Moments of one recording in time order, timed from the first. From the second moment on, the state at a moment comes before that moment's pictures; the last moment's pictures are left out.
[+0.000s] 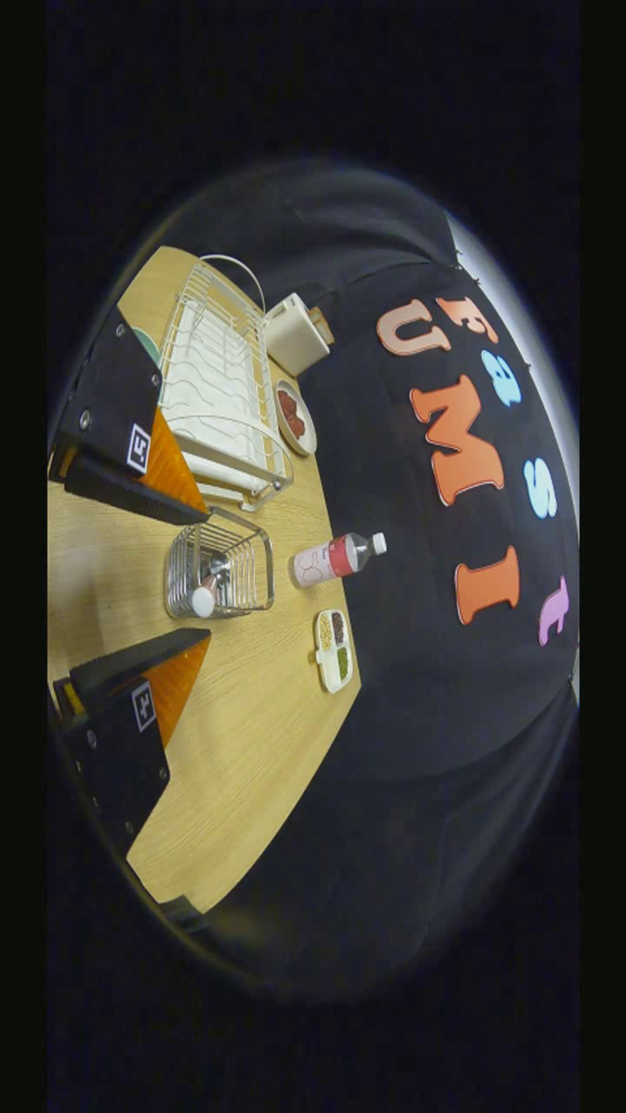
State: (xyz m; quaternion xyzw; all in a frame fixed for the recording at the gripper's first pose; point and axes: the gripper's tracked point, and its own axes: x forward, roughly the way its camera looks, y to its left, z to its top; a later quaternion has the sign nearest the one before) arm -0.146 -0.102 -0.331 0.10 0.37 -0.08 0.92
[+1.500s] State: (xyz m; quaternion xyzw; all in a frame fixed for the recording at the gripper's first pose) arm -0.119 -0.088 -0.210 0.02 0.35 -0.04 0.94
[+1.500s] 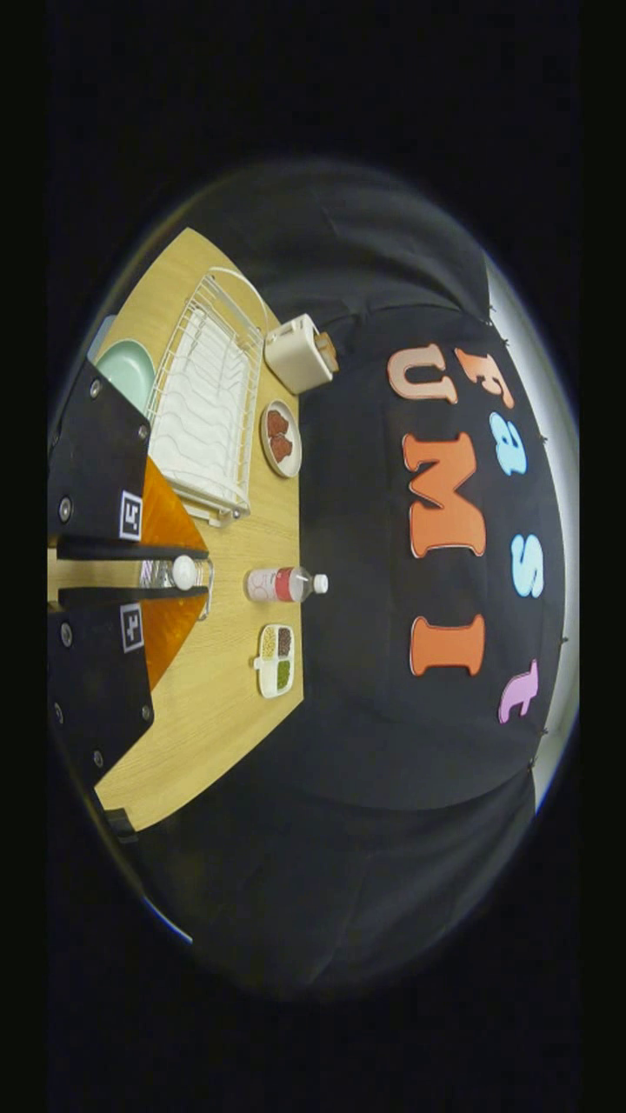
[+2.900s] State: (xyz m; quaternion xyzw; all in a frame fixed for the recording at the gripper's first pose) arm -0.187 0.072 -0.266 0.08 0.45 0.18 0.87
